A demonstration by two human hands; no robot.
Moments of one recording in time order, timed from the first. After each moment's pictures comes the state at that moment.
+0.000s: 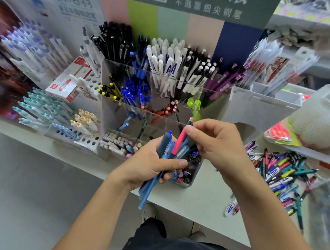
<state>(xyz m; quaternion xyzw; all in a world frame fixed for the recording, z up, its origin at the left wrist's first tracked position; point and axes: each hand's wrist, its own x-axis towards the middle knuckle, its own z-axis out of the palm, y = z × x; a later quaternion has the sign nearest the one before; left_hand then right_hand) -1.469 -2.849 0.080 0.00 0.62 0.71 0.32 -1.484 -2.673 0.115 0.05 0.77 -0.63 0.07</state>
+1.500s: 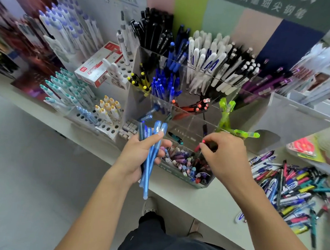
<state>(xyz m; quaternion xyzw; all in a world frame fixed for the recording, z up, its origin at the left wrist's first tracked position) -1.462 -2.902 0.057 -0.26 0.53 0.79 0.14 -1.490 -2.696 0.062 -0.07 0.96 -0.26 -0.02</state>
